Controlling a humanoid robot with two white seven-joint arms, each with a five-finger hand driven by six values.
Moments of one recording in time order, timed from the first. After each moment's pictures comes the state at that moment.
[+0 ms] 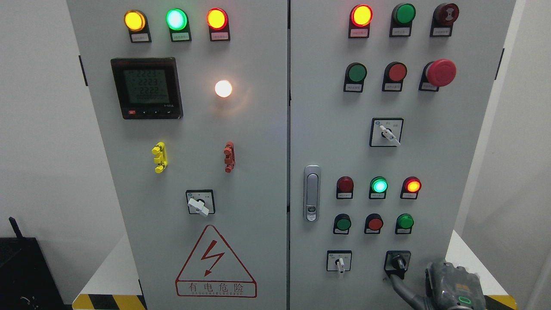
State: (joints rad) left arm 0.04 -0.10 0.00 -0.04 0.00 -0.05 -0.01; right arm -0.25 0.03 -0.10 -1.72 1.48 0.24 0.35
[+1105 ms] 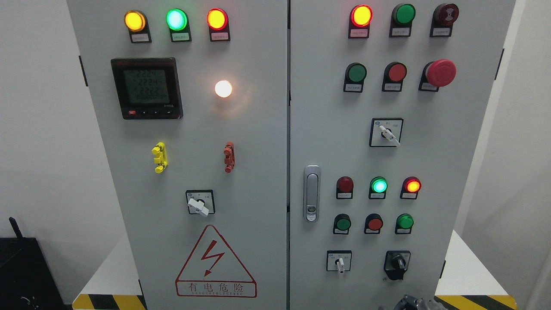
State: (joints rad) left arm 0.04 -0.10 0.00 -0.04 0.00 -0.05 -0.01; right arm 0.06 0.10 -0.17 -1.84 0.64 -0.09 0.21
